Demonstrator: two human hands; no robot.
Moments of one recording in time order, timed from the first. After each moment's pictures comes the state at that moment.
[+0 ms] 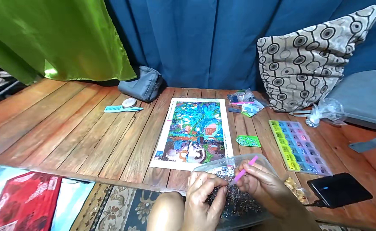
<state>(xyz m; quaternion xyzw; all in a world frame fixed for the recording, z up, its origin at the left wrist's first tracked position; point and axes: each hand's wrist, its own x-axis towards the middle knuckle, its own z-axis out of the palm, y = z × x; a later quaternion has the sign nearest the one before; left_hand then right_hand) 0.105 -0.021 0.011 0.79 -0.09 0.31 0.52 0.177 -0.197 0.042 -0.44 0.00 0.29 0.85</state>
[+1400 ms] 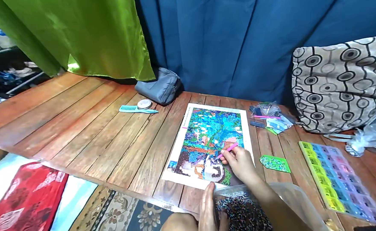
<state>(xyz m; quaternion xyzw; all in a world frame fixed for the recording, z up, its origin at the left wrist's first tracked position) 0.098 -0.005 -0.022 0.80 0.05 0.15 0.58 0.270 -0.083 0.027 -0.86 -0.15 0.09 0.48</state>
